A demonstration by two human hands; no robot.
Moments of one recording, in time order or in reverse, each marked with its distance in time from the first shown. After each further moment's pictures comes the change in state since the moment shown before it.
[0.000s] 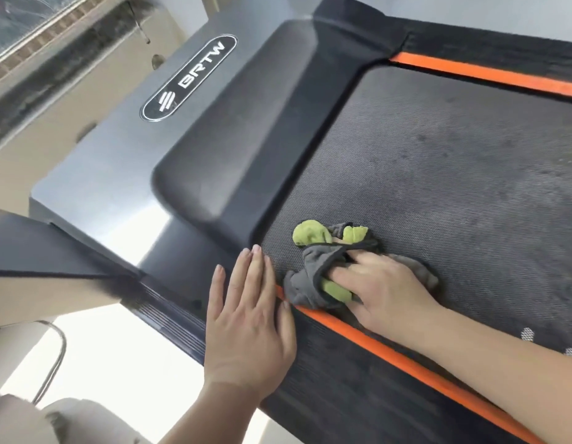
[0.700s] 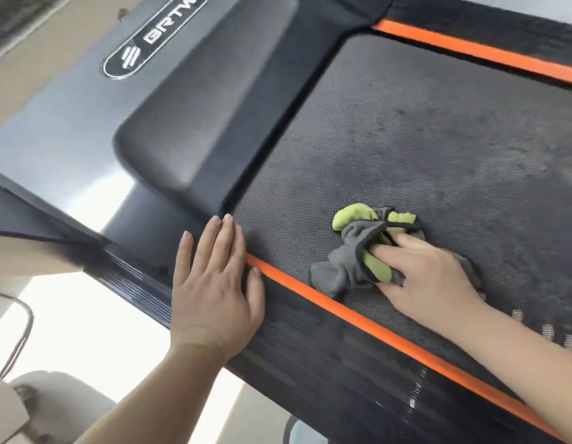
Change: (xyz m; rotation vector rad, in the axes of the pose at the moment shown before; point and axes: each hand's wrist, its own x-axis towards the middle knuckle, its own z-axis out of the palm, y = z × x) left_hand 0.000 0.001 -0.002 0.007 0.030 -0.019; right_hand -0.072 0.031 -0.036 0.035 0.035 0.286
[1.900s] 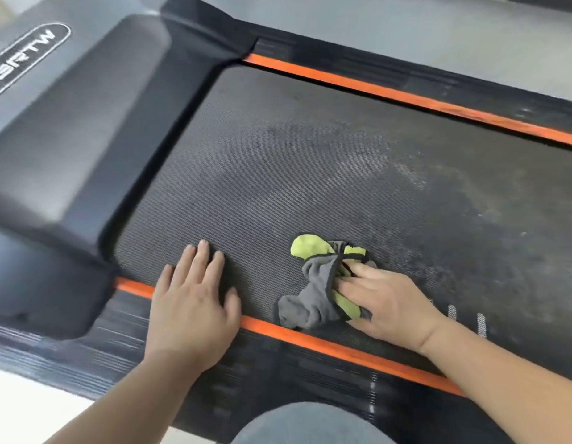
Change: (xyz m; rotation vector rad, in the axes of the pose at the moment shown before) left_hand 0.005 0.104 0.016 -0.112 -0.155 0.135; right_hand -0.110 0.090 -0.049 -0.244 -0.003 -0.241
